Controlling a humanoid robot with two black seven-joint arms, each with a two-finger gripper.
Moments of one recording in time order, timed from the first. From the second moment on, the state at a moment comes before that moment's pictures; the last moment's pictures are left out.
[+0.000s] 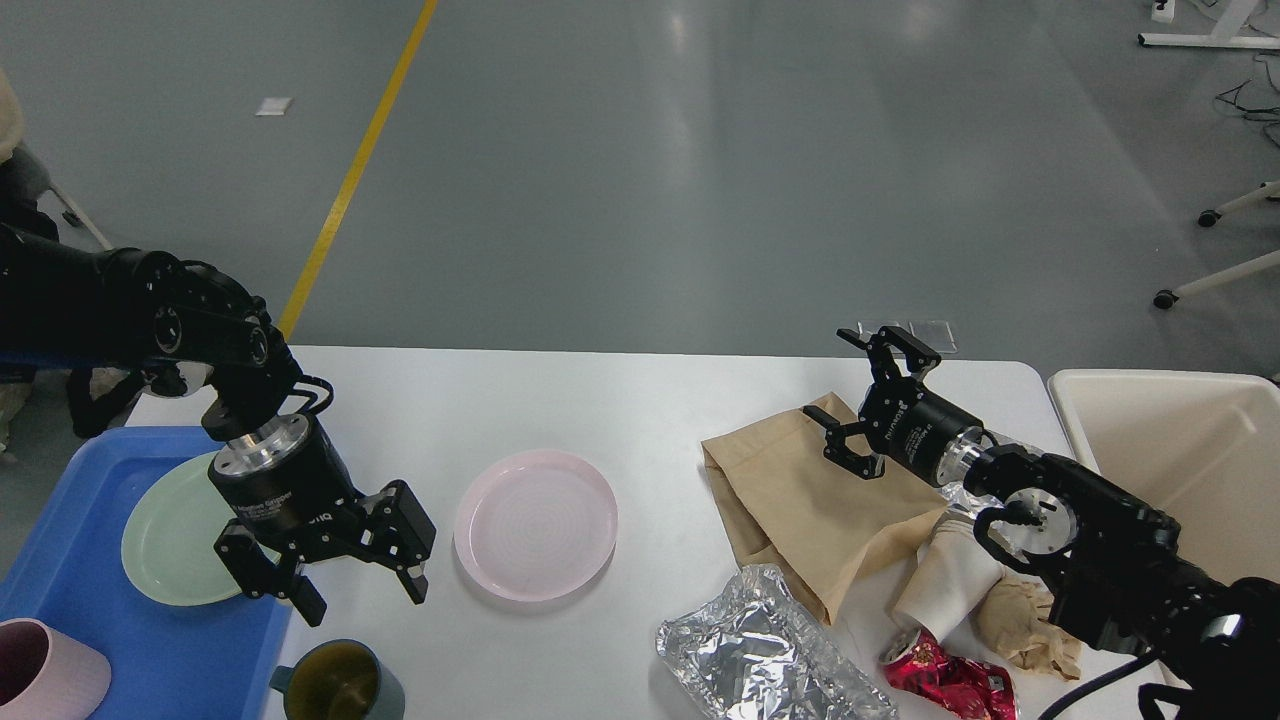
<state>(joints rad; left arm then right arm) -1.82 0.25 1.34 -1.28 0.01 -0.96 -0.20 0.71 -0.17 0.49 0.31 -0.15 0.70 0.20</state>
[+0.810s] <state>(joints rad) -1.72 0.24 1.35 -1.35 0.01 -0.74 -0.20 0.71 -0.17 0.49 0.31 -0.15 0.70 0.20</state>
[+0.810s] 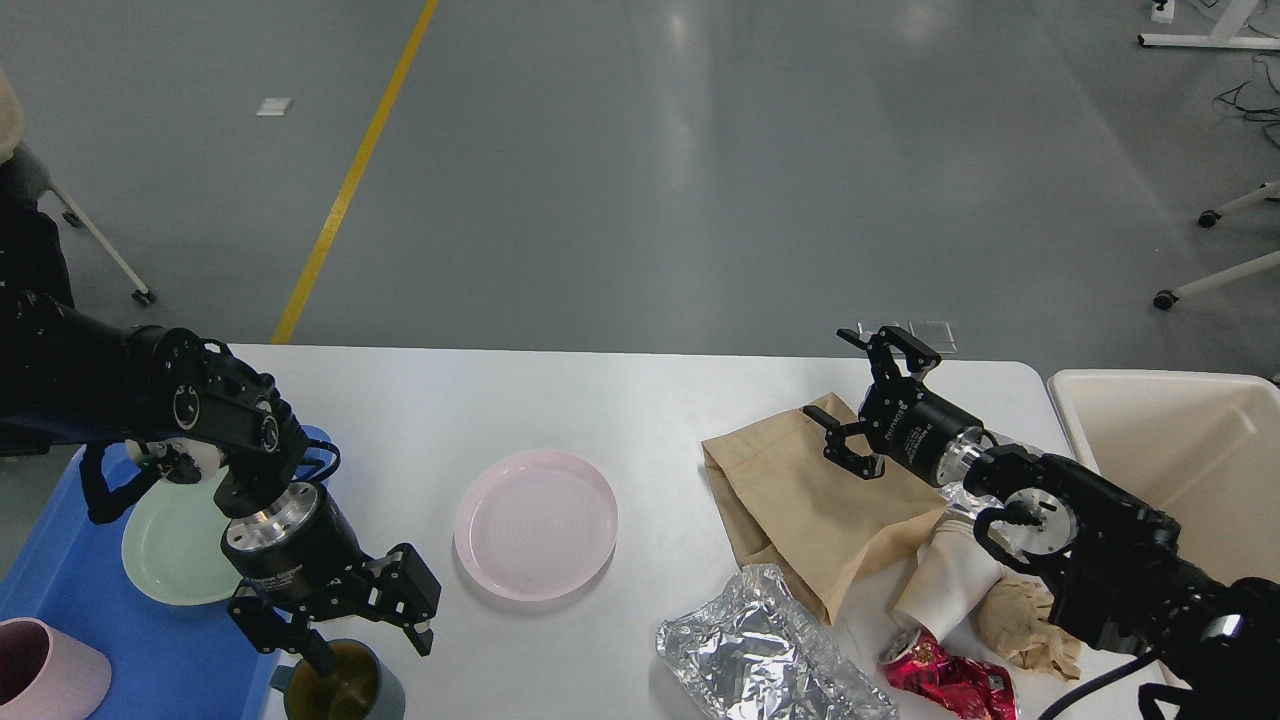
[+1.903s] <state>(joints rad) -1.59 0.25 1.33 -1.33 0.03 -0.67 -0.20 0.71 -0.17 0.49 0.31 -0.15 0.70 0.20</state>
